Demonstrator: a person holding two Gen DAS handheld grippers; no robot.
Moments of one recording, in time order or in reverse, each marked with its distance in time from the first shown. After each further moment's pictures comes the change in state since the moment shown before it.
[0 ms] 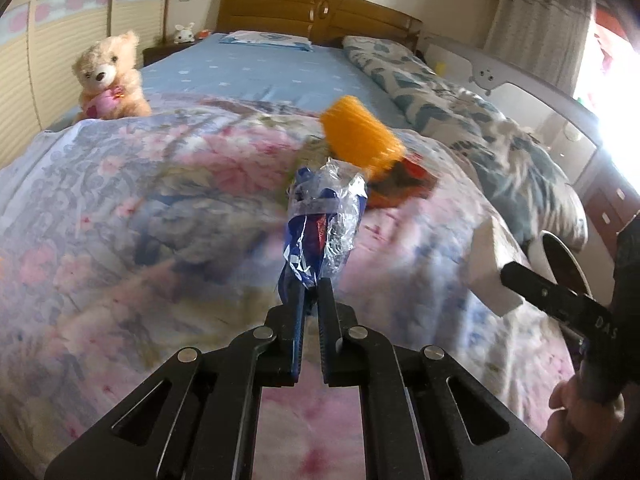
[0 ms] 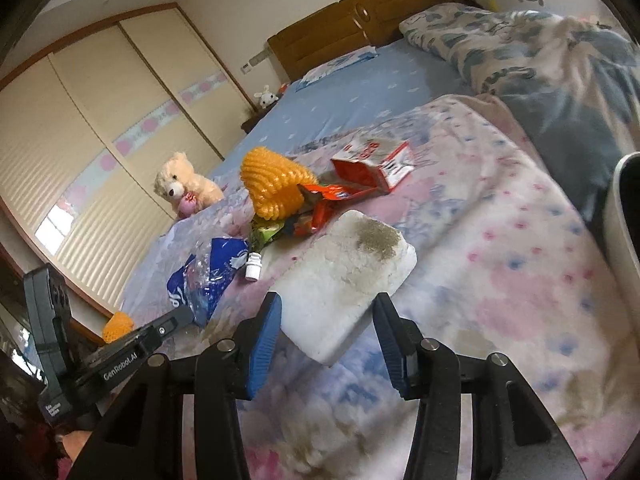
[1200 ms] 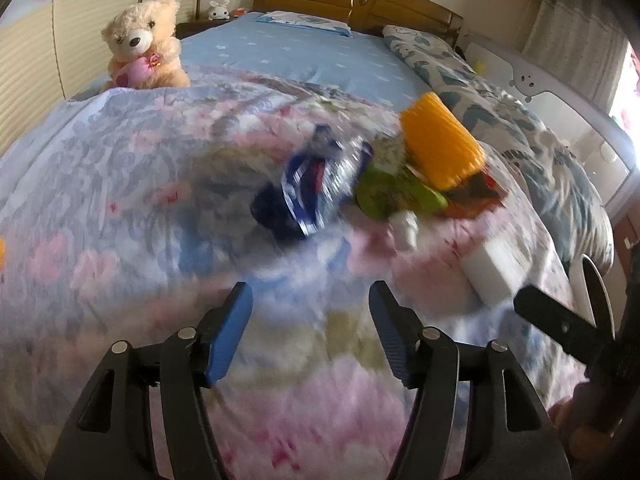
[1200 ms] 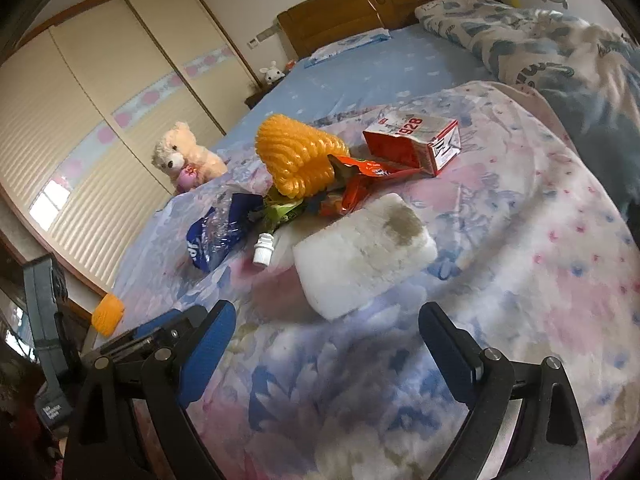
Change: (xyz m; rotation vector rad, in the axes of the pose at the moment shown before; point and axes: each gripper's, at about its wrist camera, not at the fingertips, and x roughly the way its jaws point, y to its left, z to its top) left arm 0.032 0.057 0.019 -0.096 0.055 0.099; right arm 0.049 0.032 0.002 -0.052 0.089 -0.016
